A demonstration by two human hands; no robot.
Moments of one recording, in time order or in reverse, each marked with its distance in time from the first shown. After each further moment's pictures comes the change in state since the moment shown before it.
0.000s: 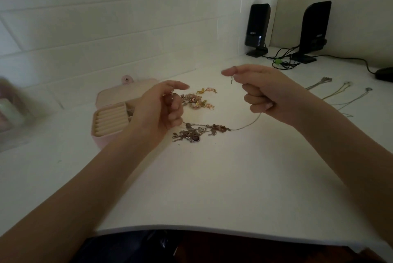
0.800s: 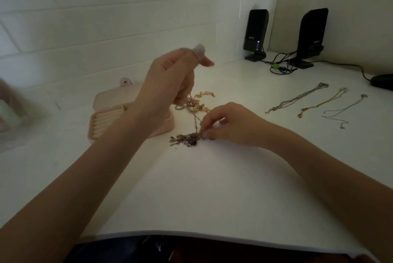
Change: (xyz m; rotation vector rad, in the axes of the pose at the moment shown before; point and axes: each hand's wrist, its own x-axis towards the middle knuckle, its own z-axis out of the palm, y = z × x) left_hand -0.002 0.033 0.036 0.355 -0.167 0.377; right_hand 0.008 0.038 0.036 -0.749 -0.194 -0.231
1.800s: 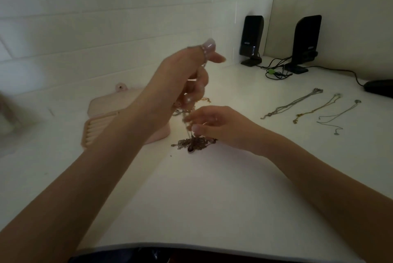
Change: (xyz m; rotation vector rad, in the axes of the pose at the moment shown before) left_hand 0.010 0.015 0.012 -0.002 -0.161 -0.128; right_hand 0.001 -0.006 0.000 0.371 -0.016 0.029
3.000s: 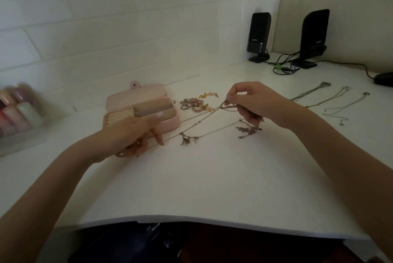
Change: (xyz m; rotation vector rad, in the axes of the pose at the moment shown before) left_hand -0.077 -0.042 -0.081 0.624 -0.001 -0.485; right_hand -0.009 -0.006 -0.044 -0.073 0.151 0.171
